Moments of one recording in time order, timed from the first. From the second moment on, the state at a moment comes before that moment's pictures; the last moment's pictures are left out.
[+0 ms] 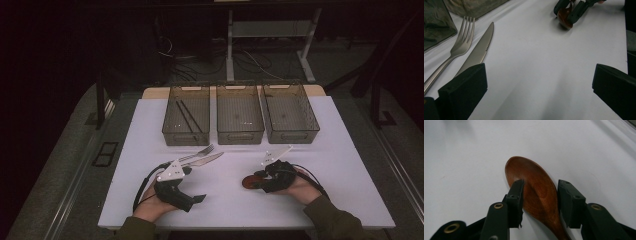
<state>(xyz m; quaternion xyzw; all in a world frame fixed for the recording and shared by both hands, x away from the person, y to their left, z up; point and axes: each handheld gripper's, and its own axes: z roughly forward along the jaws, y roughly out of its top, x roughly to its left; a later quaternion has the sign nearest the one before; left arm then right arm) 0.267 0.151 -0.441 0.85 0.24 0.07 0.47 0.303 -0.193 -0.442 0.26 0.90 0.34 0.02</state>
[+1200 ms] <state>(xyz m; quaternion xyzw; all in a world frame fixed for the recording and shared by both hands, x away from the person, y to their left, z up) 0.268 0.152 -0.440 0.84 0.24 0.08 0.47 0.301 -0.197 -0.441 0.20 0.92 0.33 0.01</state>
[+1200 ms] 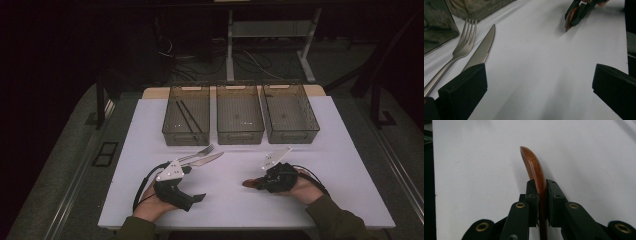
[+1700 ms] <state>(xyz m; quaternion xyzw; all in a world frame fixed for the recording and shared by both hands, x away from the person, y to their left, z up) 0.269 0.153 -0.439 0.84 0.24 0.08 0.48 0.304 -0.206 -0.427 0.26 0.90 0.36 0.01</state>
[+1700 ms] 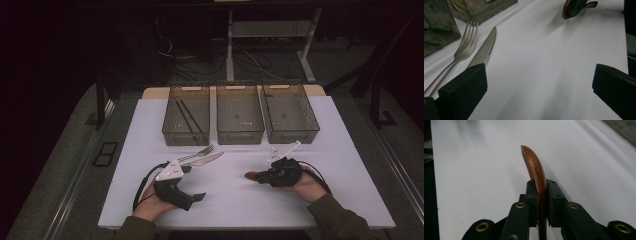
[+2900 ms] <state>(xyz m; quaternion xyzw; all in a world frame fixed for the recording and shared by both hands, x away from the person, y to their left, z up) 0.267 0.149 -0.441 0.84 0.24 0.07 0.48 0.357 -0.207 -0.373 0.36 0.82 0.44 0.06</state>
